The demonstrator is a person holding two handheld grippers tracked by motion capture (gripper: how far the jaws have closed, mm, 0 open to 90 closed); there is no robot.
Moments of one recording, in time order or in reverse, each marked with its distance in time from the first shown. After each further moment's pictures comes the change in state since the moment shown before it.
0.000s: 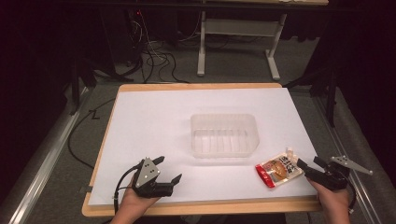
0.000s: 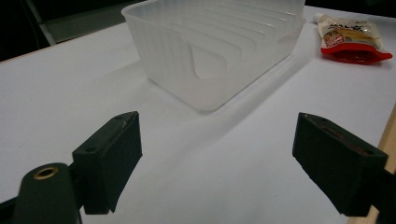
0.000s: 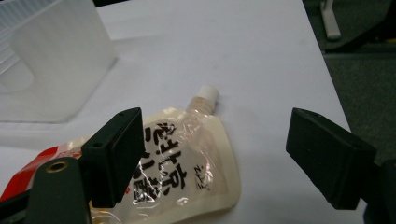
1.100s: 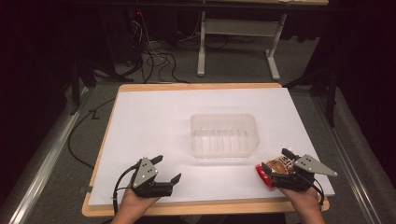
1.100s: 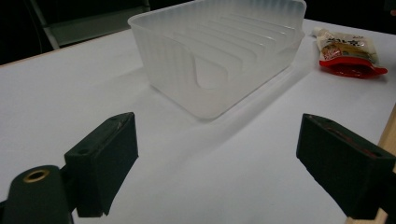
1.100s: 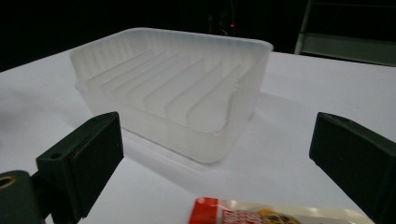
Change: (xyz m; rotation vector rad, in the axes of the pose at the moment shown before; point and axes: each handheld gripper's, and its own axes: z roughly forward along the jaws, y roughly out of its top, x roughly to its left) left arm 0.000 0.002 -0.004 -0.031 0.011 -0.025; right arm 0.115 0.012 0.007 -0.154 0.236 -0.302
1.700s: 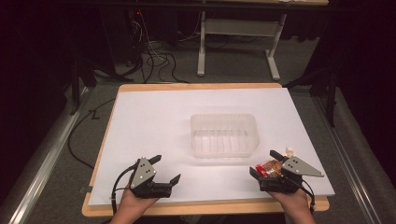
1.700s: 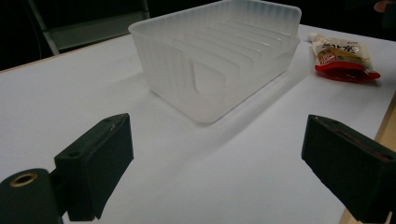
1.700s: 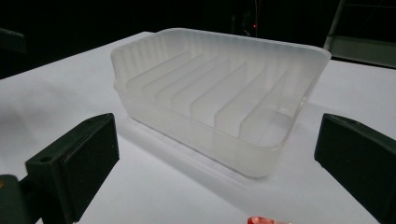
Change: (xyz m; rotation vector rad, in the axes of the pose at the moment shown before) left arm 0.000 0.003 -0.005 -0.018 -0.007 -0.002; right arm 0.030 0.003 0.014 -0.002 0.084 -0.032
